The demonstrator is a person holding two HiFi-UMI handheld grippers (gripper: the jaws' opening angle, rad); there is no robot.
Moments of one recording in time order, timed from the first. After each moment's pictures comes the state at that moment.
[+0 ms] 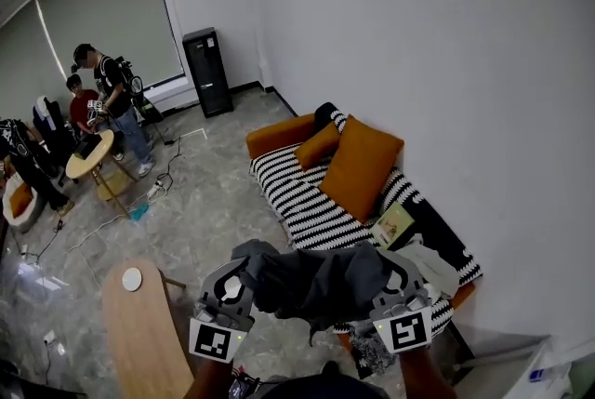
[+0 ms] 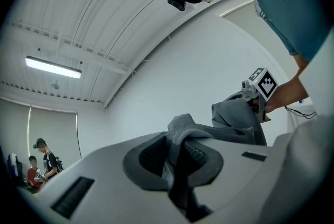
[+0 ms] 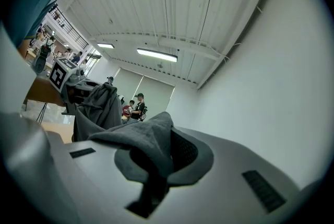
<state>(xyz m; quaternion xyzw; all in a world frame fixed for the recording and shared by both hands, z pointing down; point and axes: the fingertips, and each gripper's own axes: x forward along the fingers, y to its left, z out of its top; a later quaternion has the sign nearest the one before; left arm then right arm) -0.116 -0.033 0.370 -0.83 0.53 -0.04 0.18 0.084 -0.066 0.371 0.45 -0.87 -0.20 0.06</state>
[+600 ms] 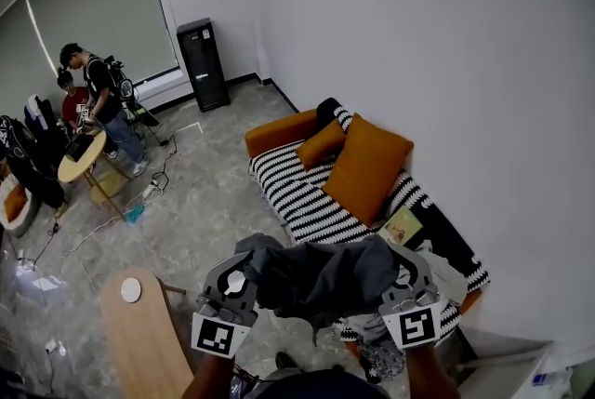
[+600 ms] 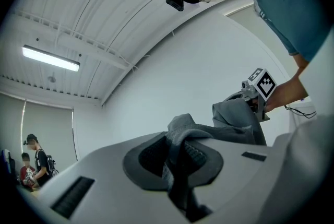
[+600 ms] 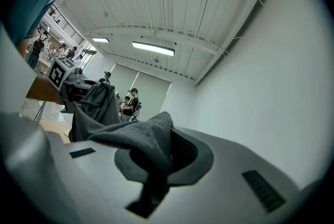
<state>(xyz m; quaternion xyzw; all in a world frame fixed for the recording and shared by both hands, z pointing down) -0.160 -0.123 0.376 -0.84 0.51 -0.04 0.17 0.050 -0.152 0.374 0.47 -0.86 -0.18 0.06</state>
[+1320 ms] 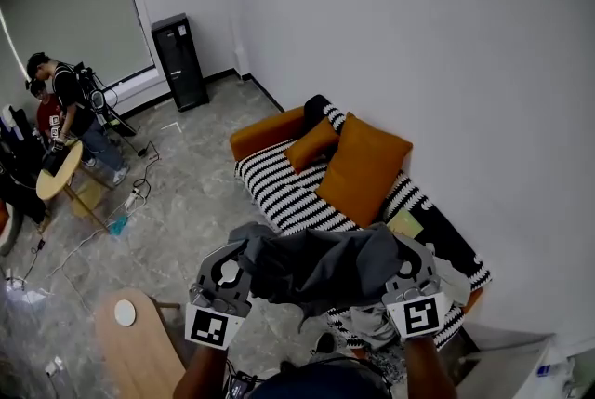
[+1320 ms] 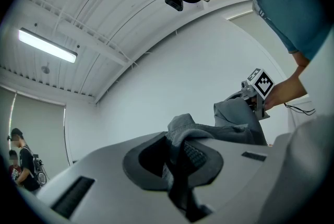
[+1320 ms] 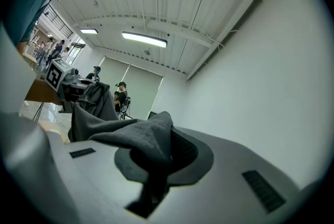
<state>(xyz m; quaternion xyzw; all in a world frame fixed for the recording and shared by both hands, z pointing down) -0.222 -0.243 0.384 -0.86 0.47 -0.05 0.19 0.008 -0.257 0.382 0.52 -0.84 -0.16 0.08</state>
